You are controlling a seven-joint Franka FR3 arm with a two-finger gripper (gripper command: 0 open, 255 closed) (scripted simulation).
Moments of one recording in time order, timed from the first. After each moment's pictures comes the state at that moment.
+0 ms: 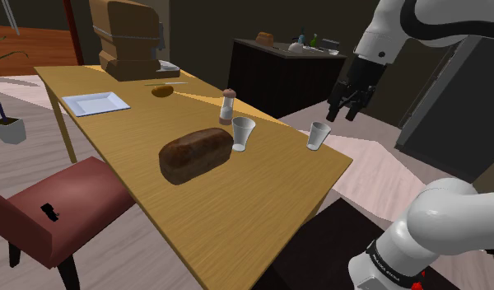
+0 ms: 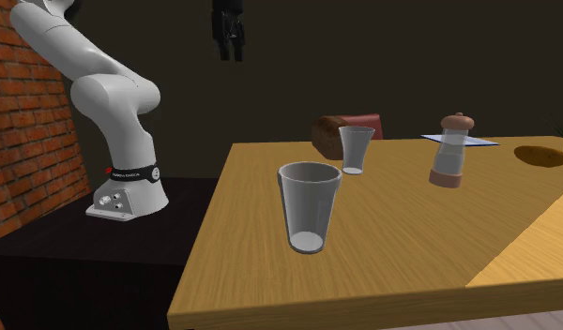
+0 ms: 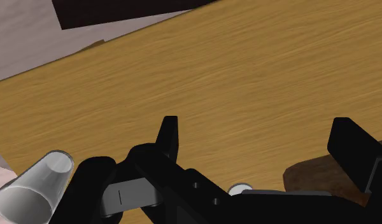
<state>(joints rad) 0.00 -0.82 0.07 -2.40 0.11 1.60 0.17</state>
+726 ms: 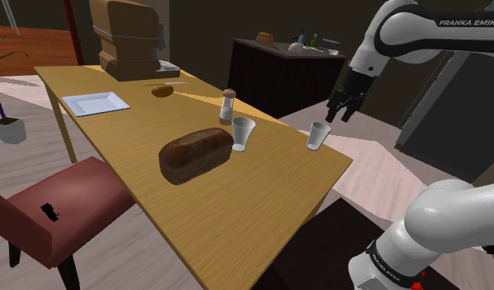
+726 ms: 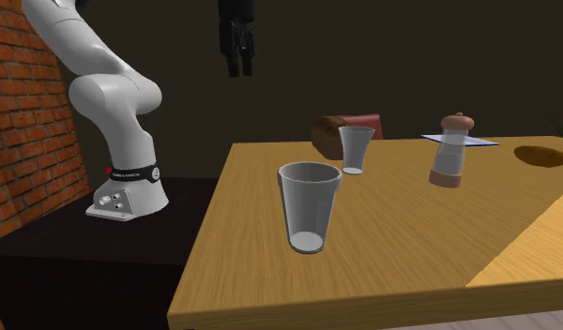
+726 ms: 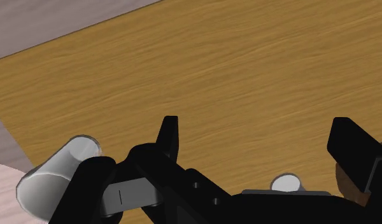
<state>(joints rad) -0.06 -0.67 -0.11 -2.41 0.01 1.75 -0.04</state>
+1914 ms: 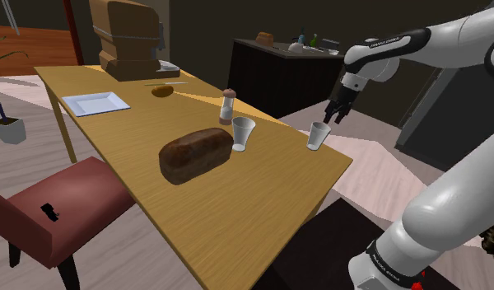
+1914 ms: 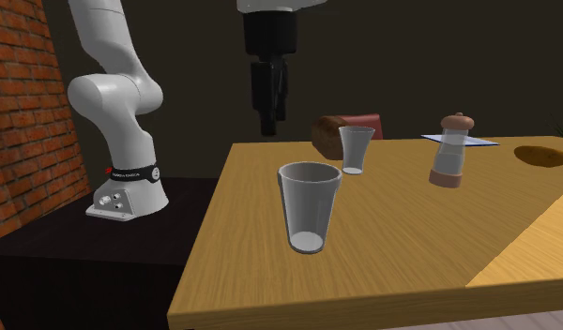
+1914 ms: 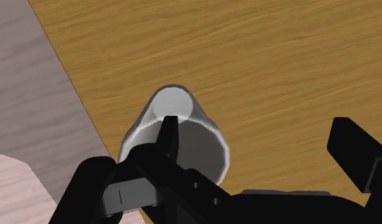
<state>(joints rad) -0.11 -0.11 -0.44 -2.12 0.08 1.98 -0.49</state>
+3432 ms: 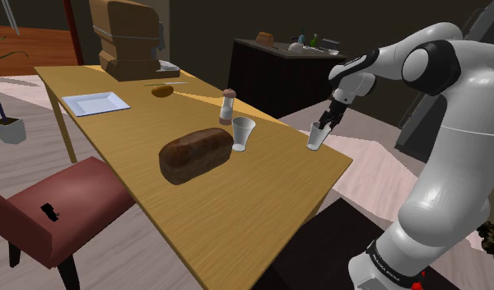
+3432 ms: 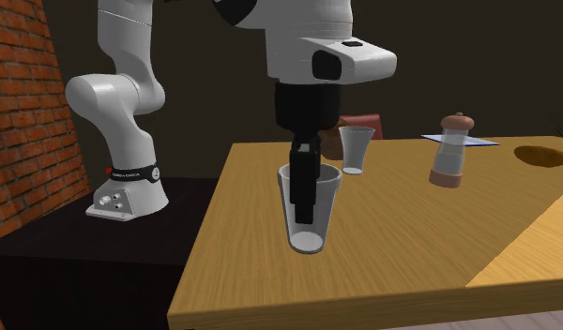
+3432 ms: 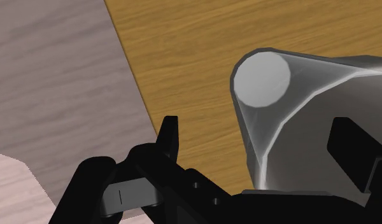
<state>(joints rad) -0.21 0.31 -0.48 -1.87 0.31 2.05 -0.76</state>
